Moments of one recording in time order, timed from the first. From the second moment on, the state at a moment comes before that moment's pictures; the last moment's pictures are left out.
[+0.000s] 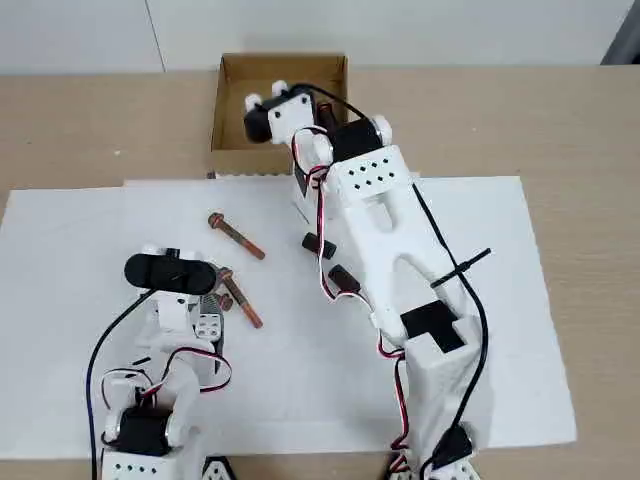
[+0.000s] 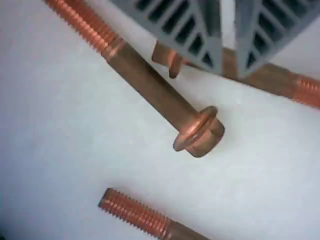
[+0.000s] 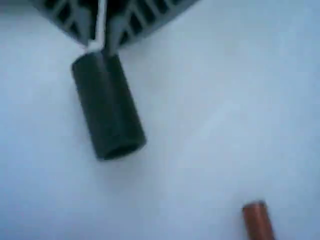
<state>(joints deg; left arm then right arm) 1.9 -103.5 93.4 60.4 3.4 -25.8 25.4 -34.2 93.5 16.5</state>
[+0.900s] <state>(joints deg) 1.9 -103.5 93.4 60.4 3.4 -27.0 34.4 -34.7 94.6 30.6</state>
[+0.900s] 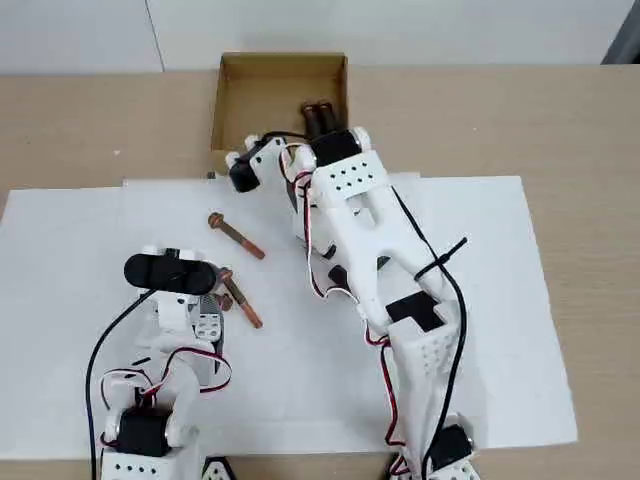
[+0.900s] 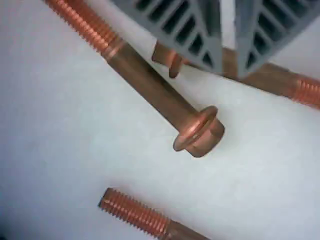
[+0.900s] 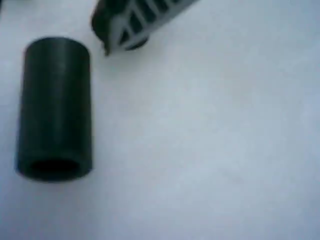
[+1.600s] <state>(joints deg) 1.9 -103.5 93.4 60.4 3.4 -26.9 42.3 -35.2 90.7 36.3</state>
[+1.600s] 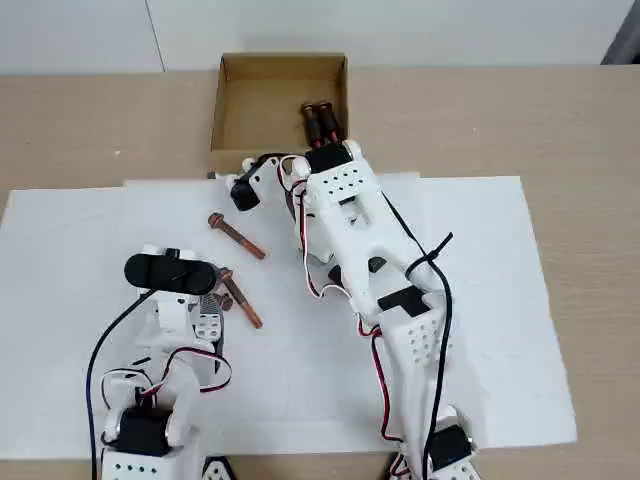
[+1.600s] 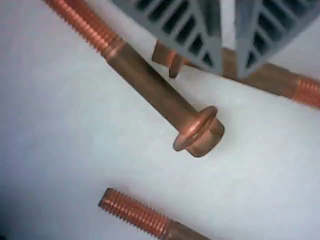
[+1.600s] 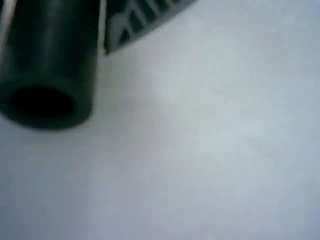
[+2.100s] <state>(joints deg) 1.9 -103.5 93.4 60.4 3.4 -26.6 42.9 -35.7 89.5 38.0</state>
